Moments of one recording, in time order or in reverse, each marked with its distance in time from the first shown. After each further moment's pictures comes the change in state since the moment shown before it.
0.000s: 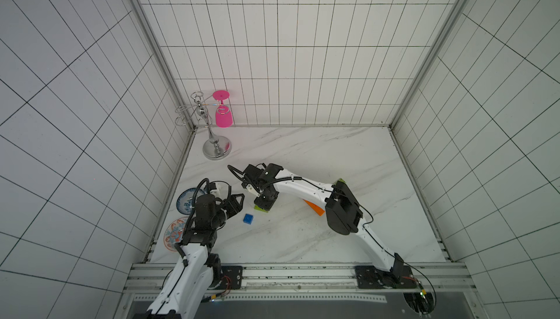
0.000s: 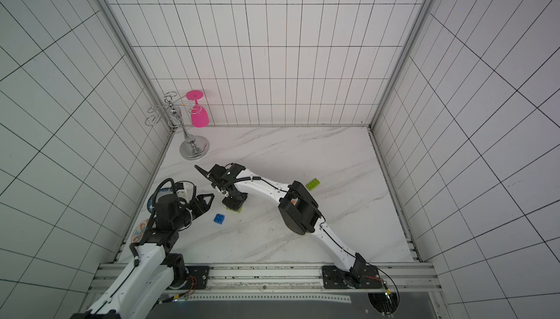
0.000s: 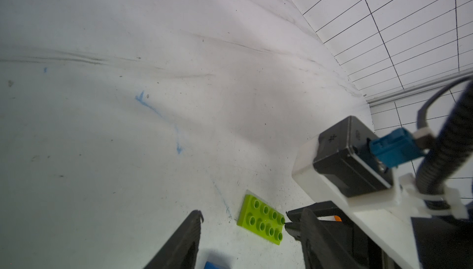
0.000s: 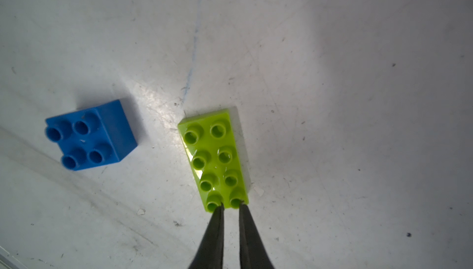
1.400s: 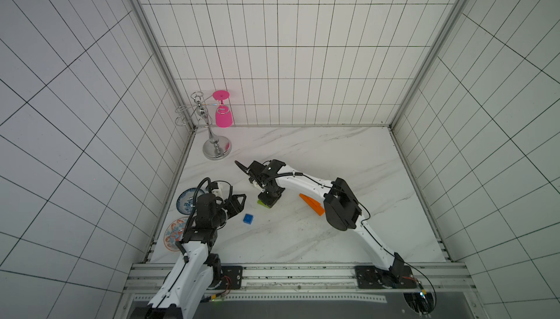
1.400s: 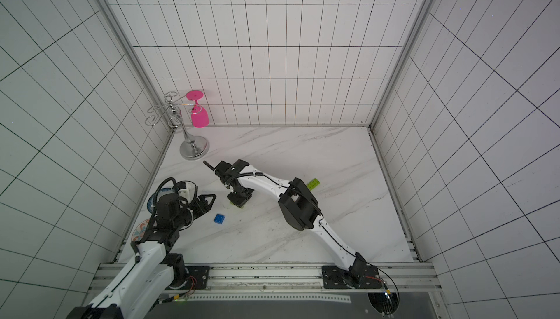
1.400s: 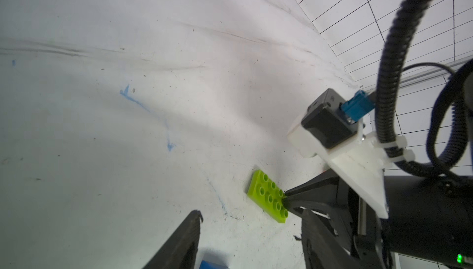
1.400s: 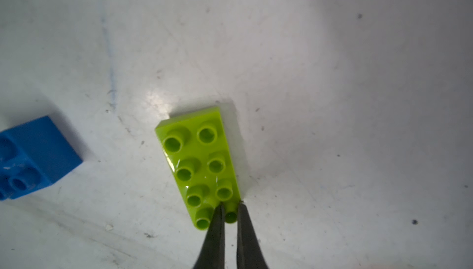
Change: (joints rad) left arm -0.006 0.061 0.002 0.028 0.045 0.024; right arm -0.071 0.009 -0.014 -0.032 0.002 0.124
